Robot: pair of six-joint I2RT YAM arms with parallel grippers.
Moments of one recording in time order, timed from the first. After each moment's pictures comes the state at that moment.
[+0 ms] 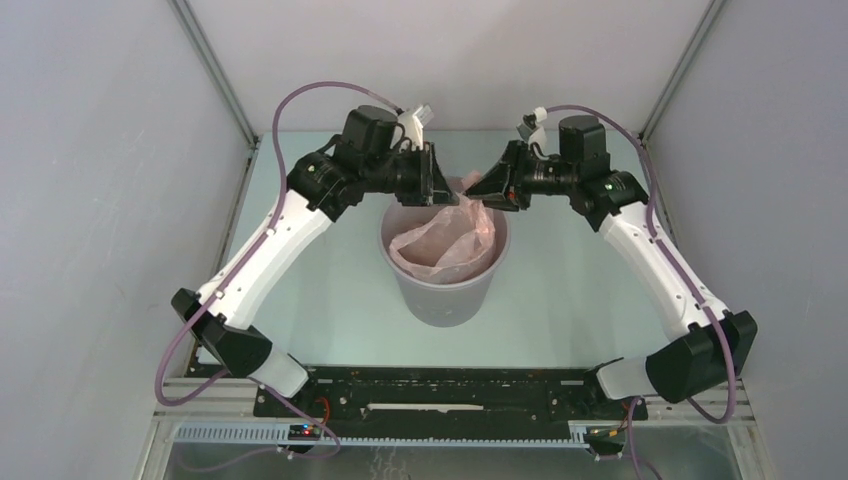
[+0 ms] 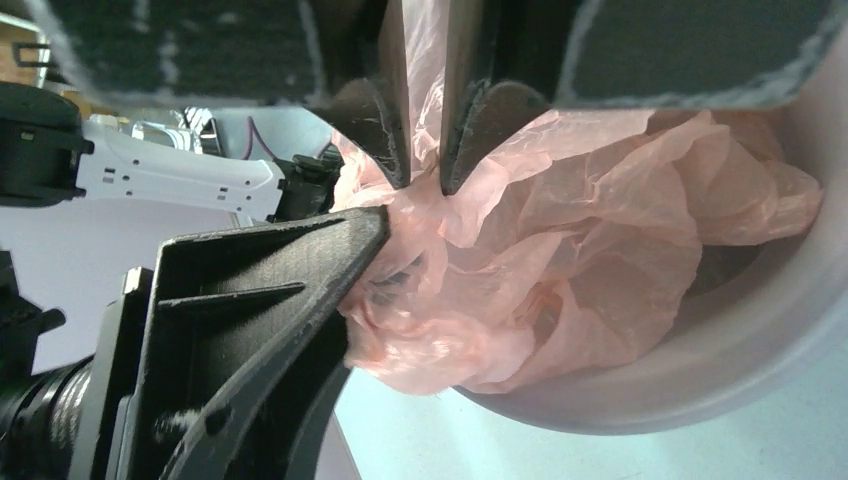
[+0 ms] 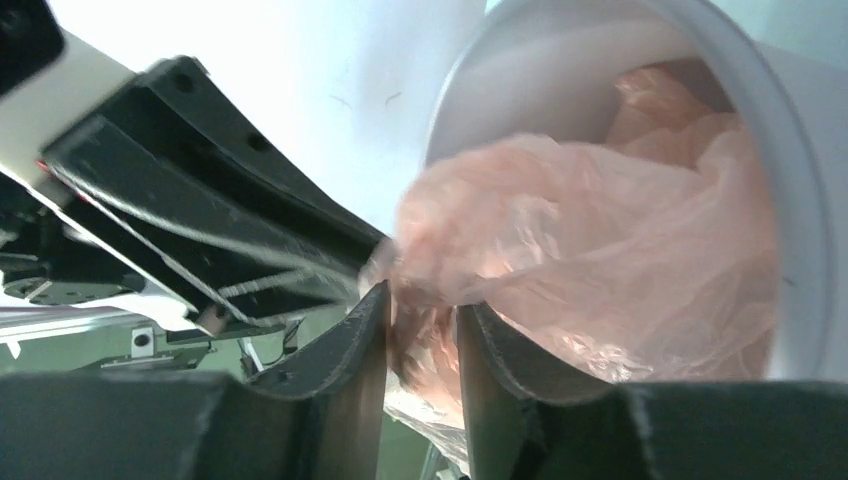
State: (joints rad) left arm -0.67 1.53 1.80 -0.84 0.38 -0.56; right arm 0.35 1.41 1.47 -0.51 -0.82 0.91
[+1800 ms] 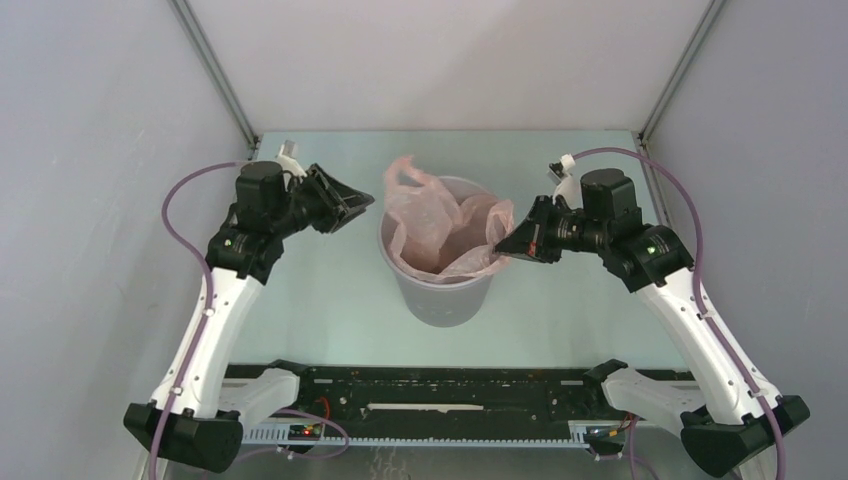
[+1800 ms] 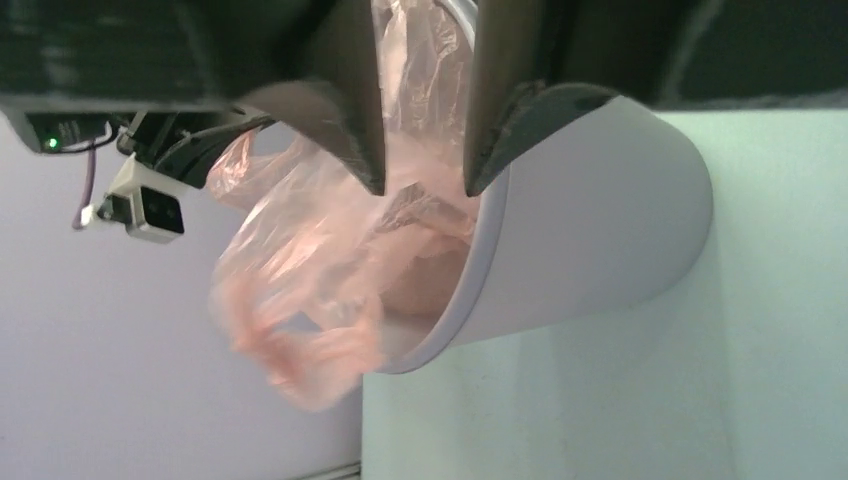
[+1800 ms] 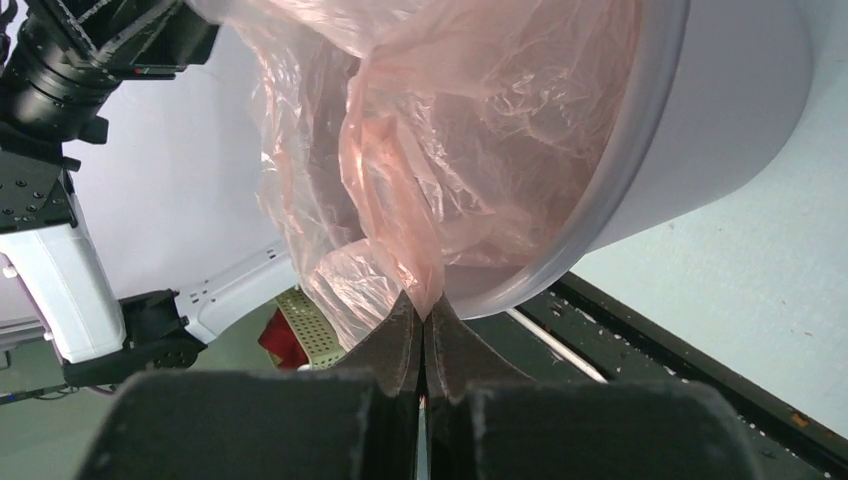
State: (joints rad) left arm -0.20 1.02 1.18 -0.55 0.42 -0.96; right arm 0.43 1.04 1.25 -0.80 -0.54 0.77
